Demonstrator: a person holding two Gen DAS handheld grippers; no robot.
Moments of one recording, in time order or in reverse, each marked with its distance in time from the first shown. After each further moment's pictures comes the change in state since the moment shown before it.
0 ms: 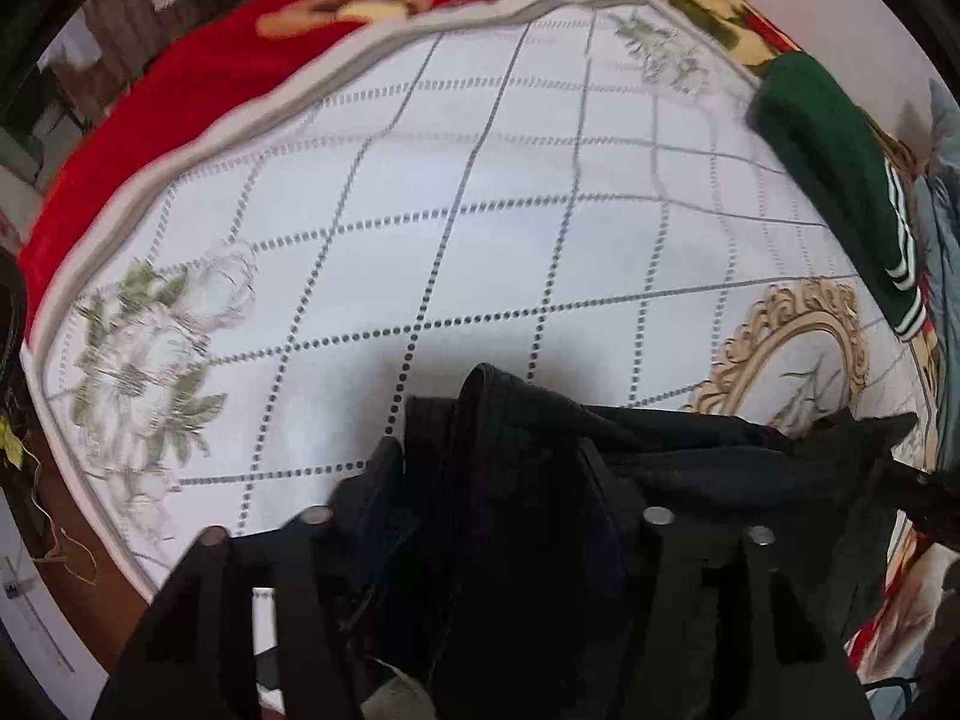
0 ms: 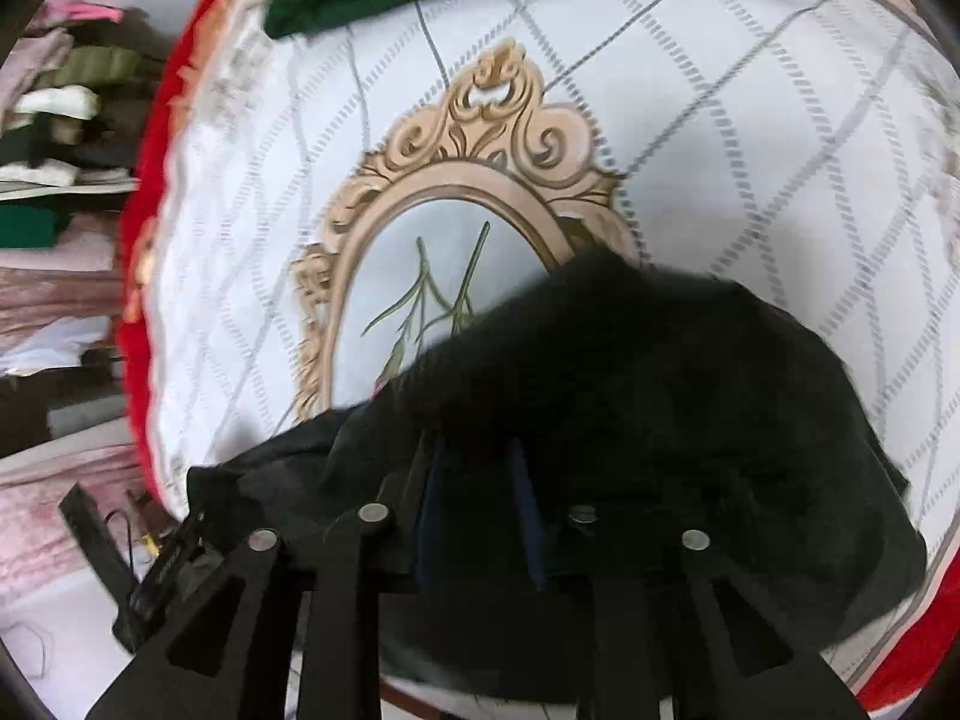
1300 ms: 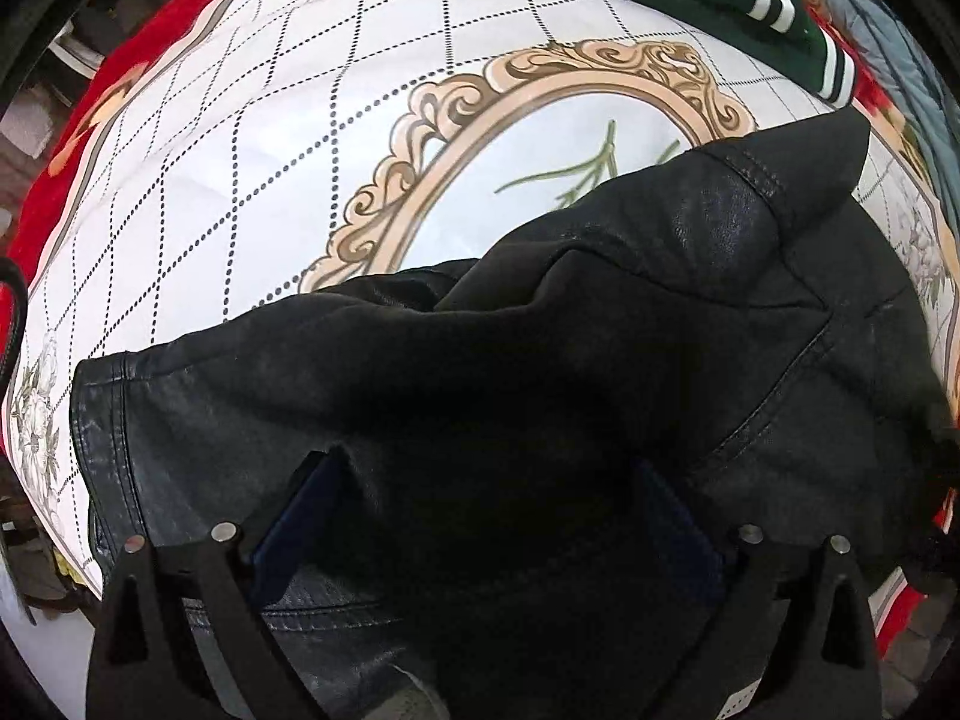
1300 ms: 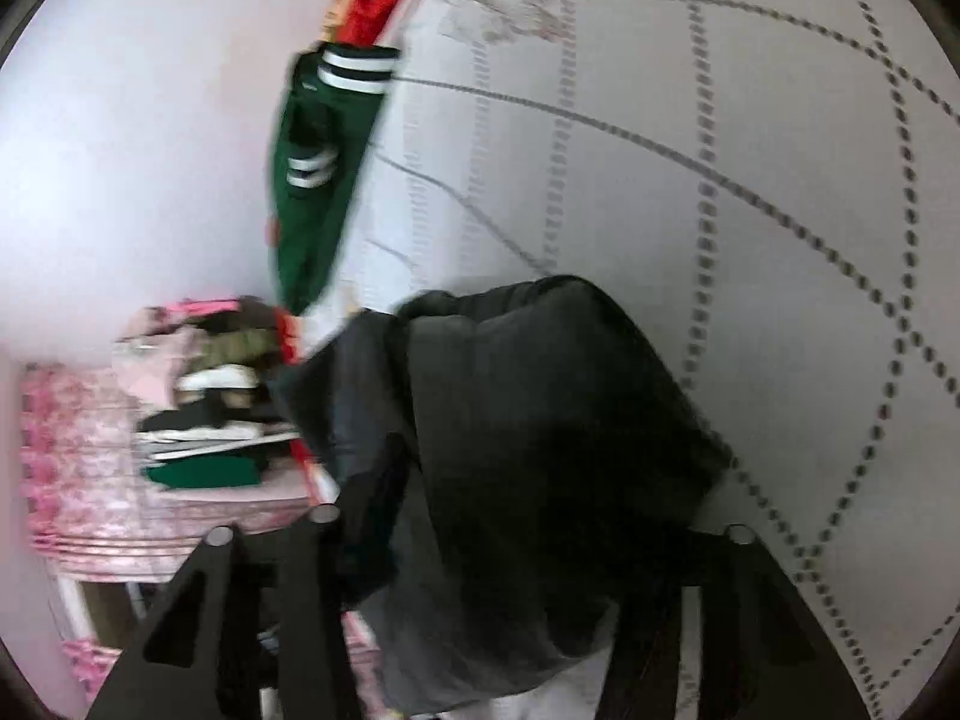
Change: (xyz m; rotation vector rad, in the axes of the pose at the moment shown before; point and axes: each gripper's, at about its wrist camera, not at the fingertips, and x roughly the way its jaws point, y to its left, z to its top) left arm 0.074 -0.198 -0.039 0.334 0.112 0.057; right arm 0.006 -0.224 -0.103 0.440 -0.414 0.656
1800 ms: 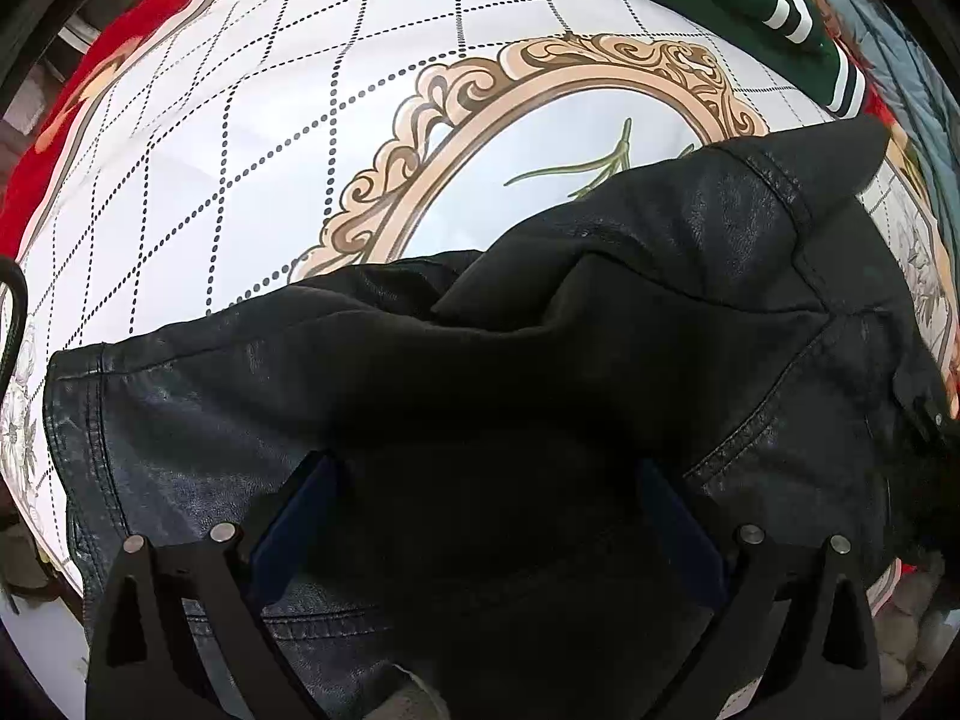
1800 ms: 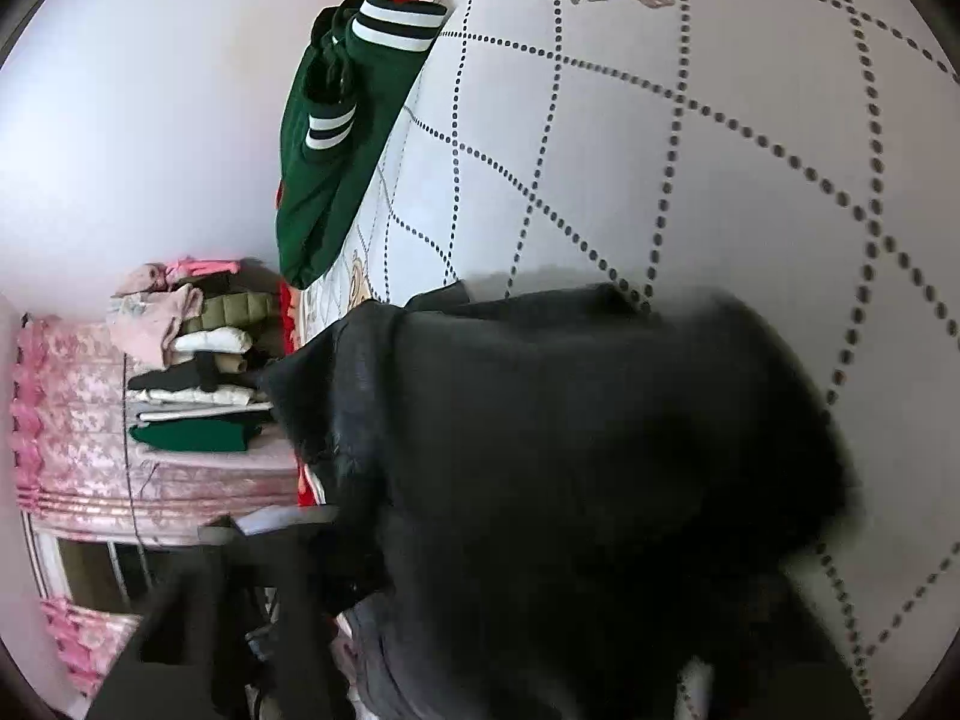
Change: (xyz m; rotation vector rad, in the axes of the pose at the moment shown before) left arm 0.015 0.016 0.004 -0.031 0.016 -0.046; right arm 0.044 0.020 0.010 -0.088 0.050 -0.053
